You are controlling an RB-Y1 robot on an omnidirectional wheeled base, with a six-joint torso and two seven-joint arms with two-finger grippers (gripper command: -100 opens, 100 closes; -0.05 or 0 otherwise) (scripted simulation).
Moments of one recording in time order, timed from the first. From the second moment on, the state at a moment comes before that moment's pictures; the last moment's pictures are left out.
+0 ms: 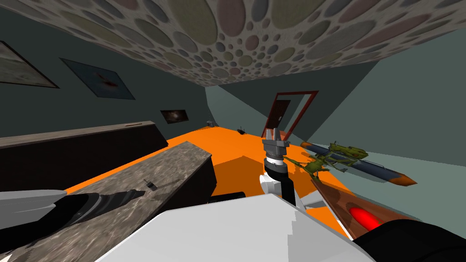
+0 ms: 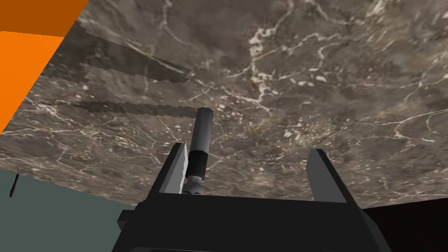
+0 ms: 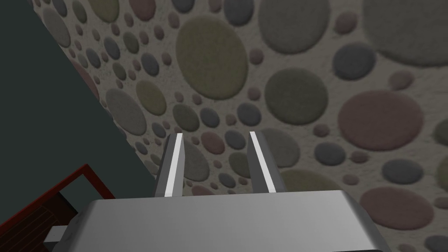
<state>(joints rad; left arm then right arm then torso) 0.71 2.13 -0.49 -1.90 0.02 0.04 0.59 0.47 0.01 0.06 -2.40 0.04 -0.60 -0.12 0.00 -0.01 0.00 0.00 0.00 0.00</state>
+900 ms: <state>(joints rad) 0.70 2.22 -0.50 -1.96 0.05 0.05 0.64 0.47 0.01 0.06 -2.40 0.04 -0.60 -0.12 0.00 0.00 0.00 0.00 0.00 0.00</state>
